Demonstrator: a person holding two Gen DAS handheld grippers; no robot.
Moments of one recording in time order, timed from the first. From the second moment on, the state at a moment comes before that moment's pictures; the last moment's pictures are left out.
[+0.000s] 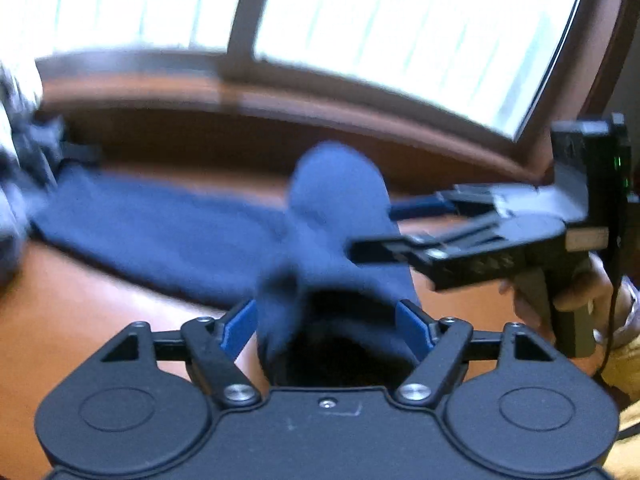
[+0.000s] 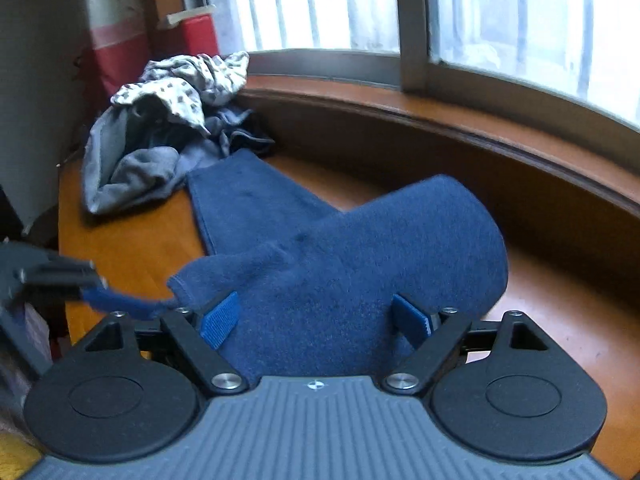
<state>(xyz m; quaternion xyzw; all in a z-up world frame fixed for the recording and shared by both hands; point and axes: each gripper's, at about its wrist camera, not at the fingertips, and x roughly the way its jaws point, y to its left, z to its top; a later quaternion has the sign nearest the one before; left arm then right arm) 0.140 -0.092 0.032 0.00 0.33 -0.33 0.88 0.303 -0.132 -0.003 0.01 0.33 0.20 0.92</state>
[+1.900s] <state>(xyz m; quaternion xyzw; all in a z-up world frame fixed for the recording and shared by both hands) 0.098 -0.555 -0.056 0.08 0.42 -0.39 0.82 0.223 -0.345 -0.032 0.01 0.35 0.01 0.93</state>
